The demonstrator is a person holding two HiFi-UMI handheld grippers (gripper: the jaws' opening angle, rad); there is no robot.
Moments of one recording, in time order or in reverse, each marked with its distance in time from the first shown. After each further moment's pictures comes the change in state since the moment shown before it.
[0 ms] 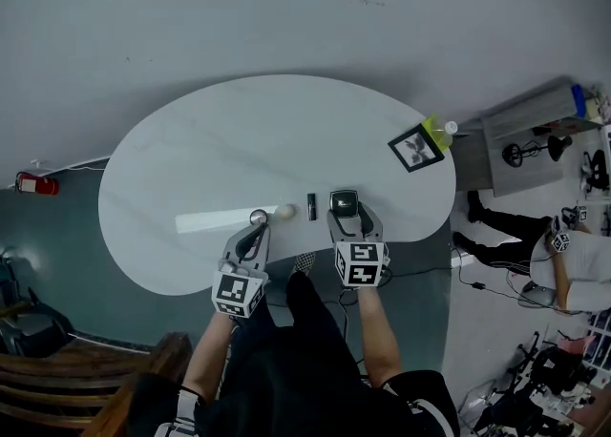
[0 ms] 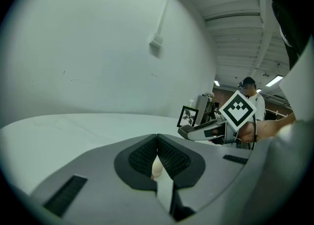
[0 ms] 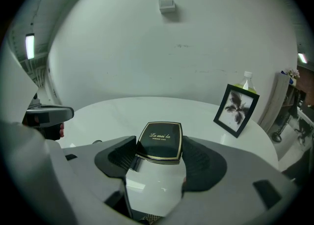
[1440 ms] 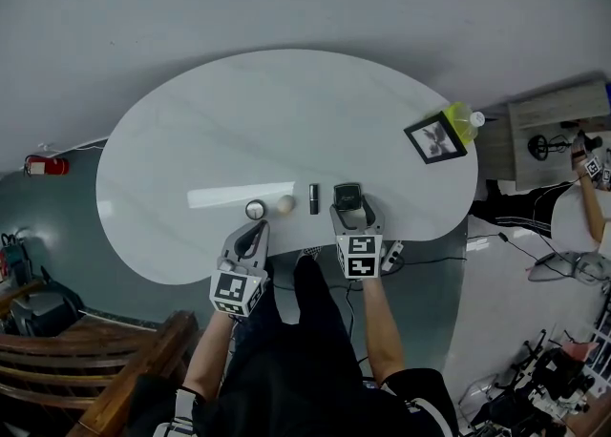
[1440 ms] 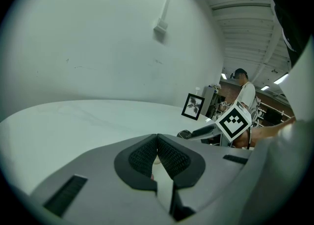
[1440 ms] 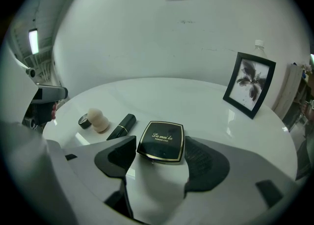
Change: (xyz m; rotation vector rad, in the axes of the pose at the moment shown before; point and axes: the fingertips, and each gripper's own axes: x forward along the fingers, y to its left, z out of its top) left arm 0.025 0.002 -0.044 -0.029 0.106 0.059; right arm 0.057 -0.019 -0.070 -0.054 0.104 0.061
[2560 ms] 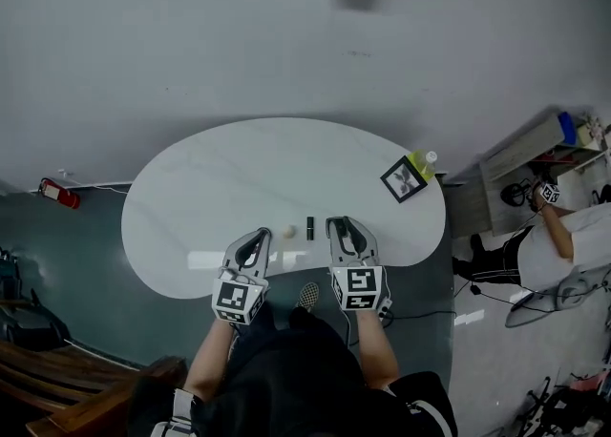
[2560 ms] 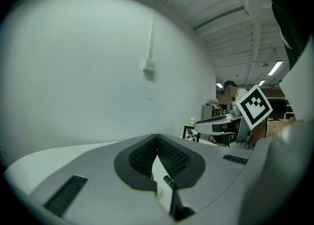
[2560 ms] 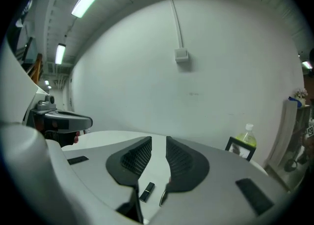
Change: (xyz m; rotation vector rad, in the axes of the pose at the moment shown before) left arm -0.093 -0.045 0.122 0.150 -0.281 0.059; right arm -0.179 0.047 0.152 -0.087 -0.487 0.040
